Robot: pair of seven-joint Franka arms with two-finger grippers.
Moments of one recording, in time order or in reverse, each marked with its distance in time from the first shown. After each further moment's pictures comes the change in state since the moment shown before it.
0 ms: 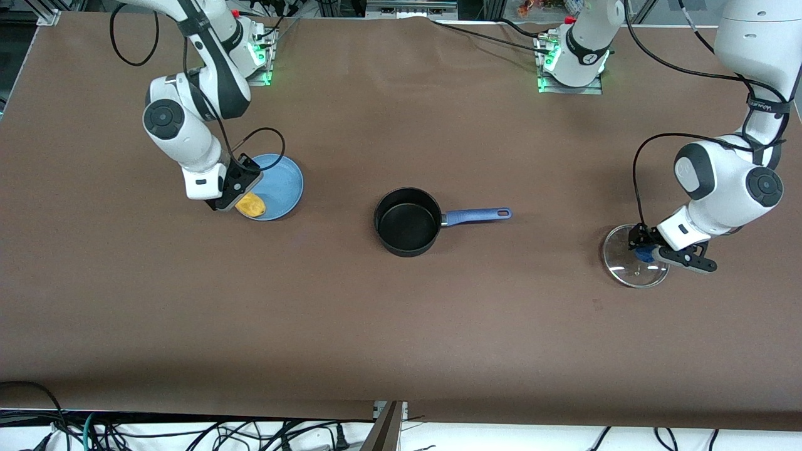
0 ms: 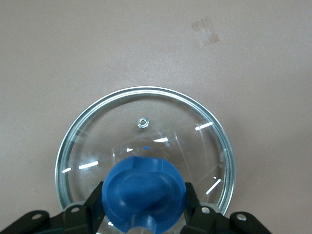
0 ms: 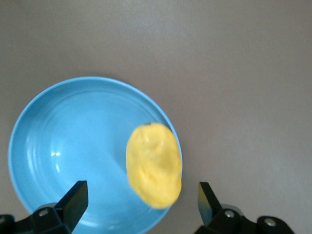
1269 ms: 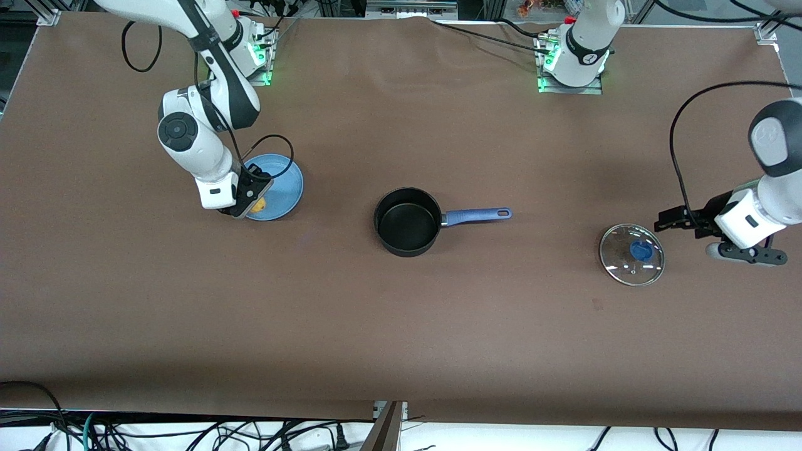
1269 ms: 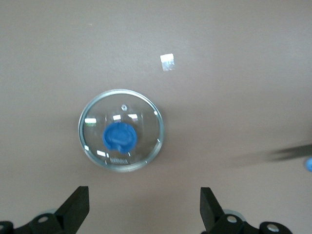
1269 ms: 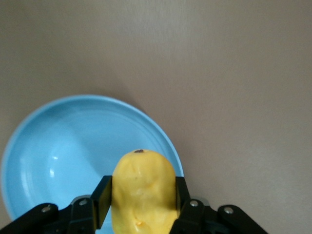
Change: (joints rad) left arm -0.039 -0.188 -0.021 0.365 0.049 -0.721 -0.374; right arm 0.003 0.045 0.037 0.101 -0.001 -0.086 0.001
